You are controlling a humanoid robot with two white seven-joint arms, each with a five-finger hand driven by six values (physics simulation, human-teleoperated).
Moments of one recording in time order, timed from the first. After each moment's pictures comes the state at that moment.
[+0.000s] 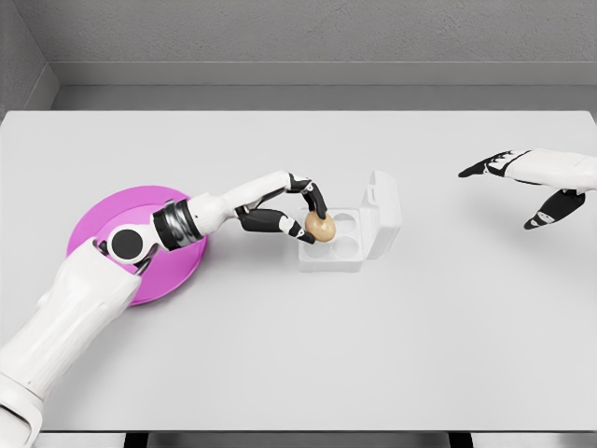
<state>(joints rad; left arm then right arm) -0.60 0.31 -0.70 -1.10 0.29 -0.61 -0.58 -0.71 -0.98 0.71 -1.24 0.09 -0.61 0.61</state>
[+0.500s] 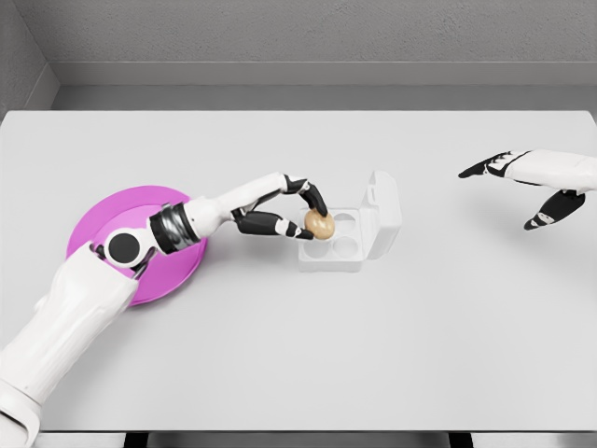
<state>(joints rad) -0.58 0.32 -0.69 -1.11 0.30 -0.61 -0.57 -0.71 -0.98 0.71 -1.24 0.09 -0.61 0.61</state>
